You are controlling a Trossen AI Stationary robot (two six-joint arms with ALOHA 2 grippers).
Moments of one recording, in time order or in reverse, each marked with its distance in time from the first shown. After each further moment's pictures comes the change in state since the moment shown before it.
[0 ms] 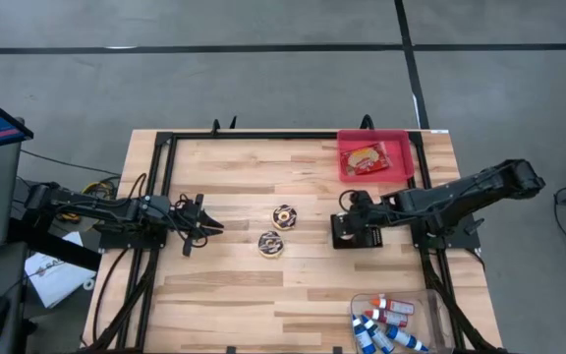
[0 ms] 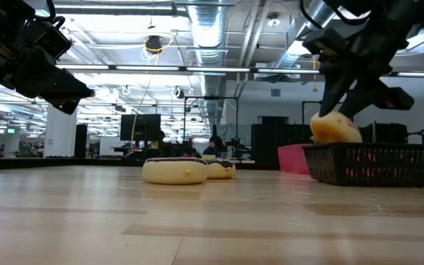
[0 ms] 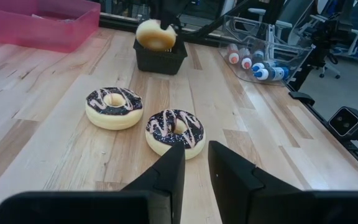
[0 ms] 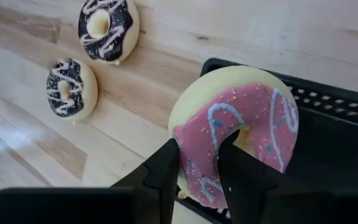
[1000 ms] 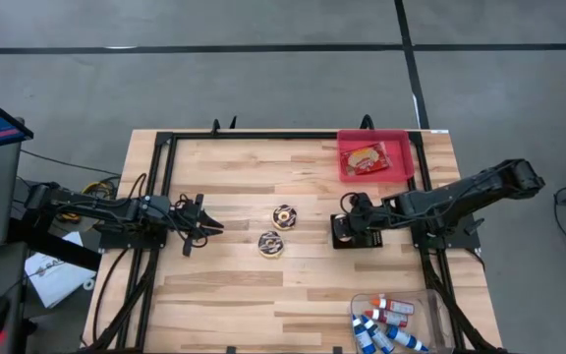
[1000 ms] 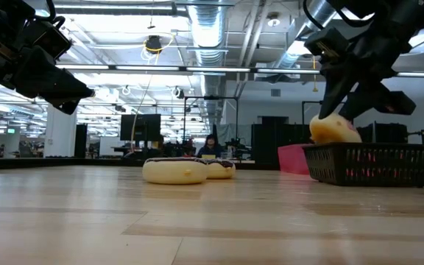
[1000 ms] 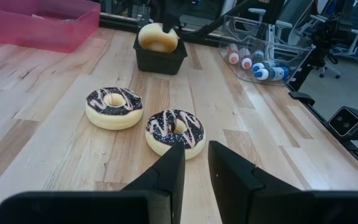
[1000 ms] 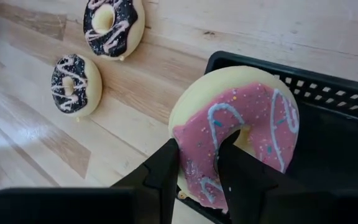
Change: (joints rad) left arm 0.000 0.000 0.000 0.000 0.000 0.000; right arm 0.015 -0.001 -0.036 0.063 0.009 0.007
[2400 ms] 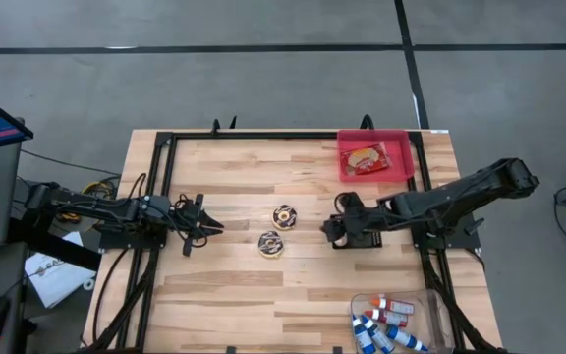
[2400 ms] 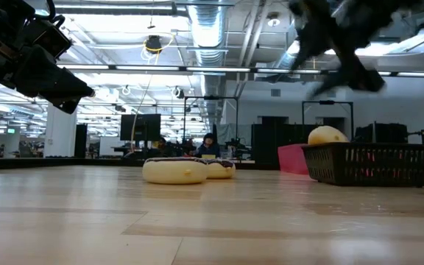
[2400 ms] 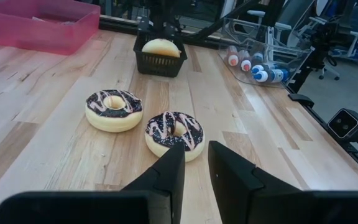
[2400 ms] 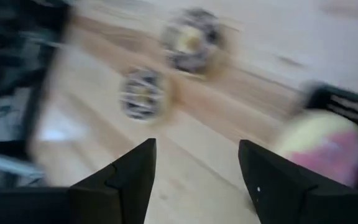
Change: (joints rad) left arm 0.000 0.000 0.000 0.008 0.000 0.000; right arm 0.048 0.062 0.142 0.059 0.070 -0.078
